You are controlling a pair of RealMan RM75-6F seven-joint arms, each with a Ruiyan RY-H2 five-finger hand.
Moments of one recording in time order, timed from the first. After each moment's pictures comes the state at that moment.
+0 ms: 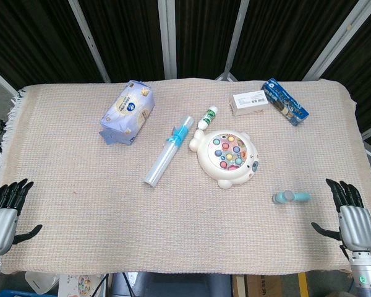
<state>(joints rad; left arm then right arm) -0.04 -1.13 0.00 -1.74 1.52 1.49 0.18 0.08 -1.16 0.05 -1.59 -1.46 1.46 0.09</state>
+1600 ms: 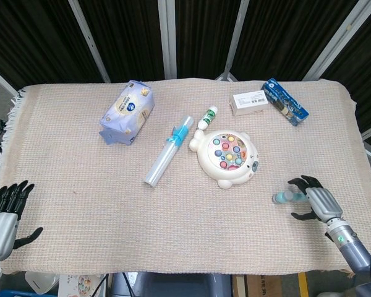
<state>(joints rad) -0.01 -1.11 0.02 -1.81 1.58 1.55 0.25 0.36 -1.28 0.02 -1.20 -1.53 0.98 0.45</state>
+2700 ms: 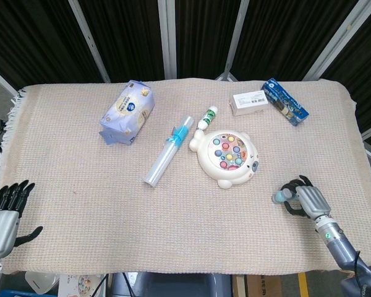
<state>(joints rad) -0.03 -1.12 0.01 -1.79 1.55 1.51 0.24 0.39 -1.39 0.01 -1.11 -1.49 0.98 0.42</state>
